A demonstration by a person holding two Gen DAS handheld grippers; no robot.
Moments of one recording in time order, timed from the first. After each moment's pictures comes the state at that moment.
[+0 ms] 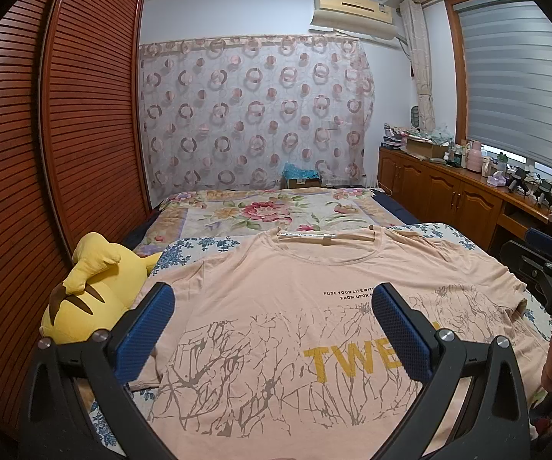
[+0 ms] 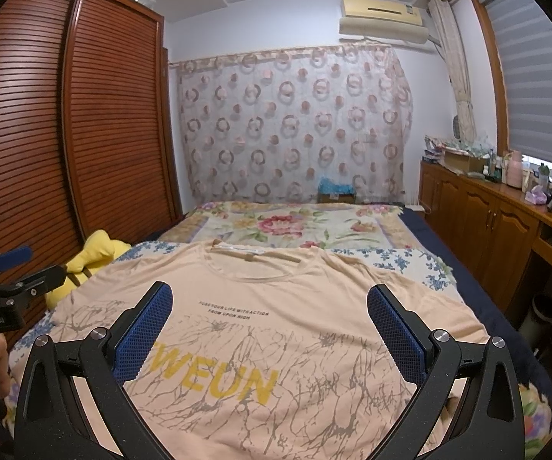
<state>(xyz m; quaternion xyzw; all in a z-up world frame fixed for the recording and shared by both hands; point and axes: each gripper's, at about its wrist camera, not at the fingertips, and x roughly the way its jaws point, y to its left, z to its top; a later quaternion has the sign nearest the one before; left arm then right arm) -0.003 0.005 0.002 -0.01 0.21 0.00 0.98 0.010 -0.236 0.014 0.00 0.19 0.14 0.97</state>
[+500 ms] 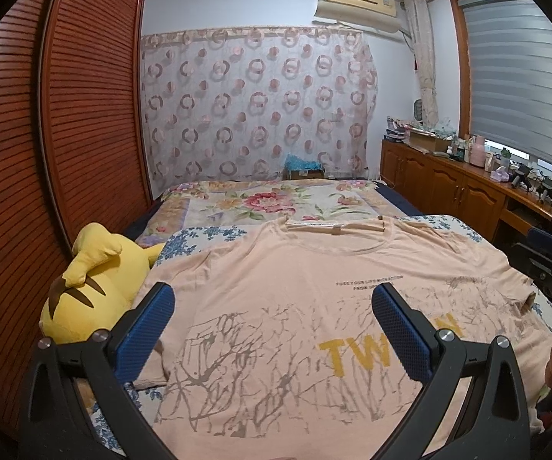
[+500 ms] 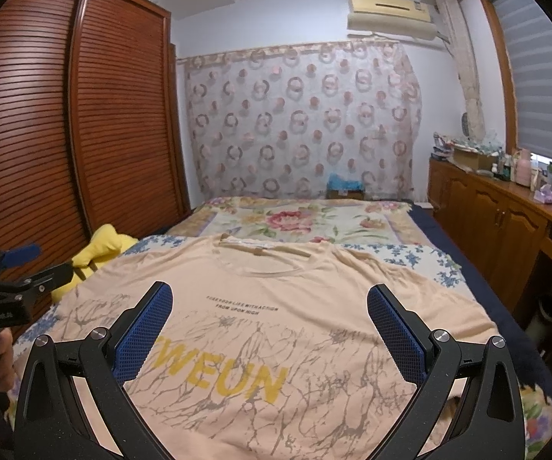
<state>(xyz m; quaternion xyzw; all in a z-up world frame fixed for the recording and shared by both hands) 0.002 0.009 0.007 -0.01 0.22 0.00 0.97 0.012 -0.222 0.013 -0.01 0.20 0.17 0.97</state>
